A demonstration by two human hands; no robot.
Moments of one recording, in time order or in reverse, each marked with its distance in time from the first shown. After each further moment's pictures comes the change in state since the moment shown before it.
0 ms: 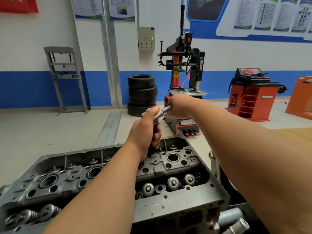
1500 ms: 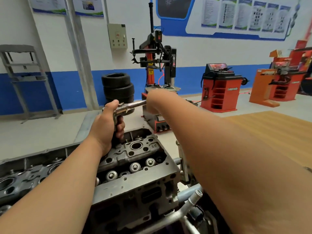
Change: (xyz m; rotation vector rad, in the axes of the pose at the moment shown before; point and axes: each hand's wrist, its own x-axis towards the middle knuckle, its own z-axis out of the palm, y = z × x) left_hand -0.008 0.003 0.006 0.030 0.048 0.057; right_hand -0.055 0.001 -0.022 -0.174 -0.060 0.272
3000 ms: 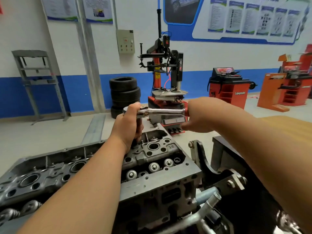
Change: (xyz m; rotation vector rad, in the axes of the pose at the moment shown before) left_hand -0.002 0.000 0.000 -0.003 -0.004 0.055; right_hand -0.100 0.038 -0.006 -0.052 0.094 -0.031
